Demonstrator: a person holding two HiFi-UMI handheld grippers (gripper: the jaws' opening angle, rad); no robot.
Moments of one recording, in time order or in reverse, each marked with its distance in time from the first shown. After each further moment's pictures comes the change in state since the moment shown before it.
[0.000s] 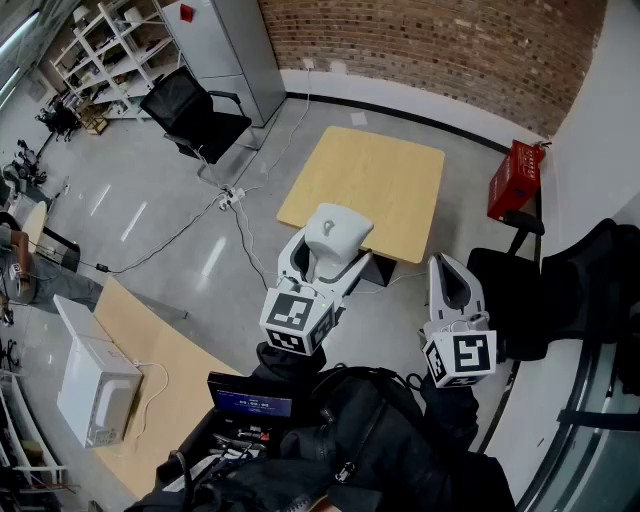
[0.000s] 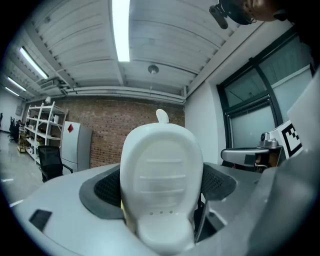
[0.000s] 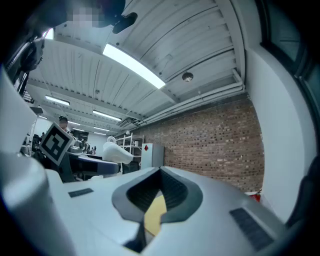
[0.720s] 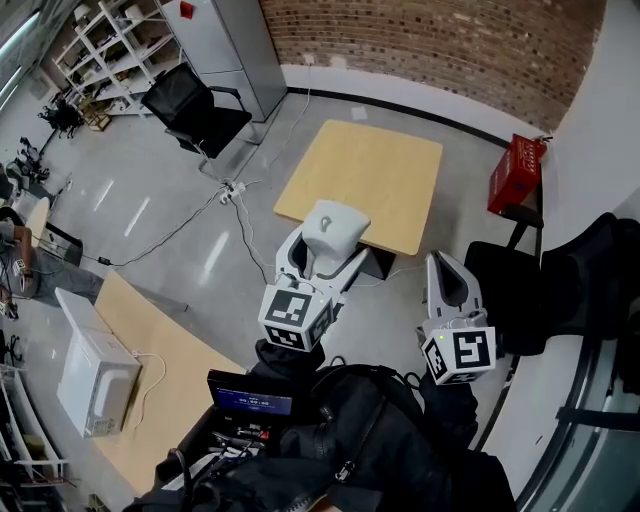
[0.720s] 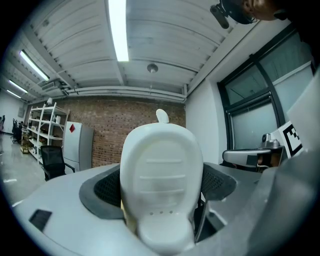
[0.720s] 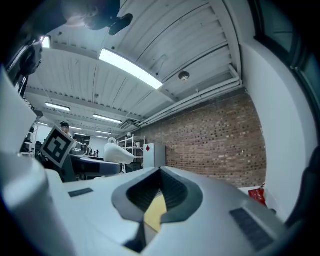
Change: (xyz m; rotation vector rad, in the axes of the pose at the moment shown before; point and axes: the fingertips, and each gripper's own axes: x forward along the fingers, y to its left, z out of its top) left arm 0.001 -0.024 -0.005 0.001 0.015 0.023; right arm -0.020 -0.016 -0.009 0.054 0.004 0.027
